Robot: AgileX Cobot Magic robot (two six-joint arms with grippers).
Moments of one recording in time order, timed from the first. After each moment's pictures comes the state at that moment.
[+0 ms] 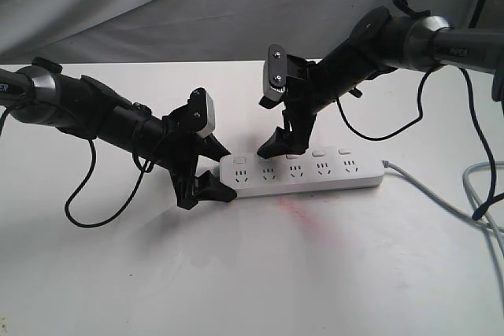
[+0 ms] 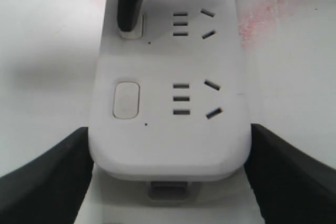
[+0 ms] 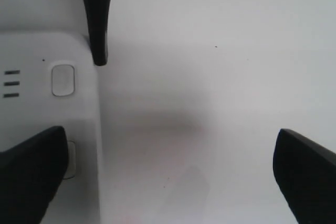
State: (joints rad) left arm -0.28 2.26 -1.32 -1.20 0.79 2.08; right arm 0.01 2.38 -1.82 0.77 0.89 -1.73
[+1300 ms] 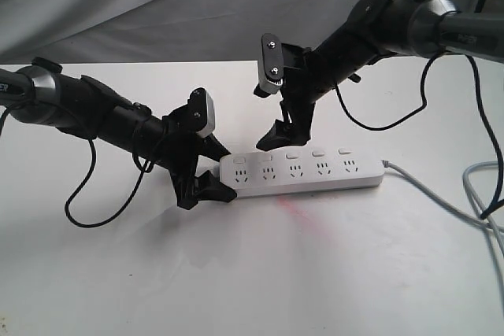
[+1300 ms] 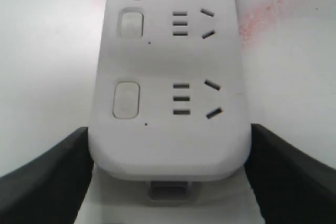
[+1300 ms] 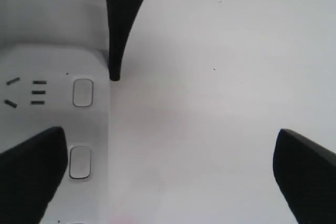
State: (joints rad) left arm -0.28 2.26 -1.32 -1.20 0.79 2.08; right arm 0.03 2.32 -1.83 0.72 0.92 -1.75
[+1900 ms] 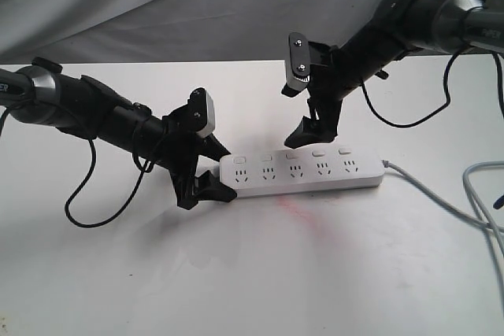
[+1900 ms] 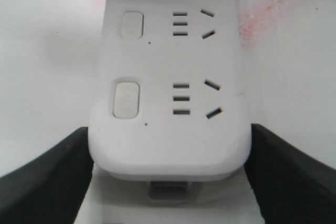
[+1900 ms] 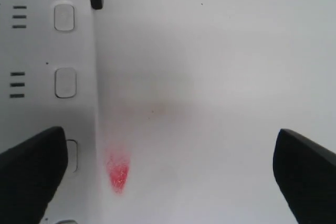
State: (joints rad) left arm -0.28 2.26 -1.32 -1.20 0.79 2.08; right arm -0.04 2.32 -1.82 0.66 0.95 -1.72
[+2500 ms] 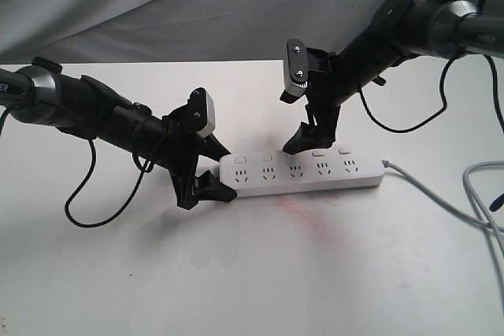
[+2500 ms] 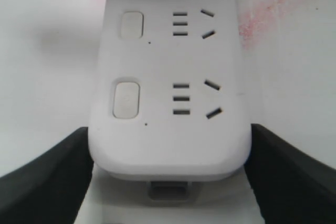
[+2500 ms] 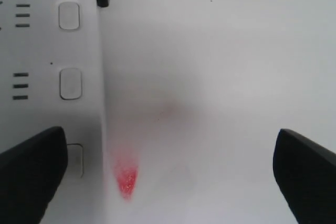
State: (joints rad) left arm -0.28 2.26 -1.32 -1.20 0.79 2.08; right arm -0.04 2.33 -1.82 0.67 0.95 -1.72
